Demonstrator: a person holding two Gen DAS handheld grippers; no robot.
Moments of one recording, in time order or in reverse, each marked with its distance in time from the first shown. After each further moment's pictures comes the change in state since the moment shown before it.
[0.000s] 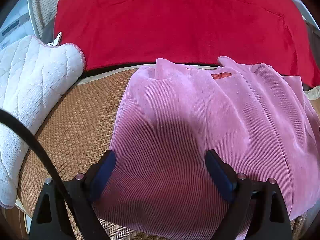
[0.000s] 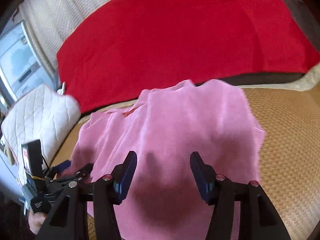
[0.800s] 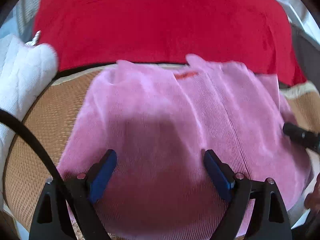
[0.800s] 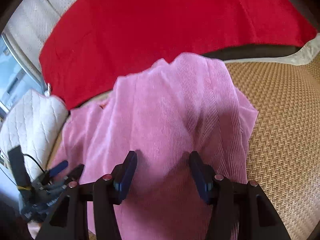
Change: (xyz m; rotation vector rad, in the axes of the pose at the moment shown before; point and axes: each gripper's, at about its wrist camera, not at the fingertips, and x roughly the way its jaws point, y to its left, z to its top) left arm -0.005 -0.024 0.012 -0.006 0.006 -0.171; right arm 0.035 -0.027 0.002 0.078 0.095 -0.005
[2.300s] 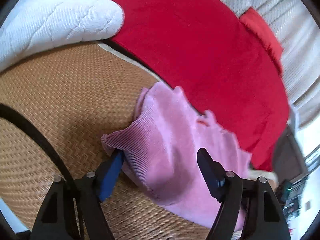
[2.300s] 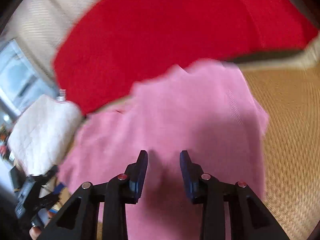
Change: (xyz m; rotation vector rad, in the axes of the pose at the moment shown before) left arm -0.050 0.111 -0.052 -0.583 -0.128 -0.203; right arm 0.008 -0.020 -0.021 0.062 0.063 0.072
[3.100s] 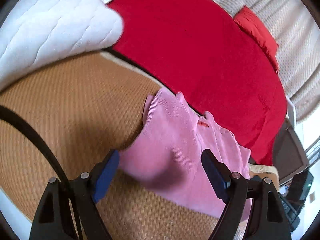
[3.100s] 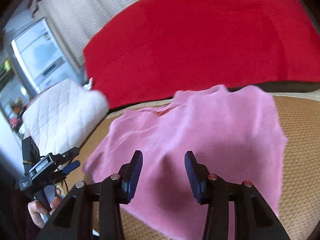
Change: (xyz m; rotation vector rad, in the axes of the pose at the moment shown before) left arm -0.039 0.023 0.009 0.008 -0.001 -0.055; right arm -0.056 0.076 -0.017 -0.270 -0.125 0.118
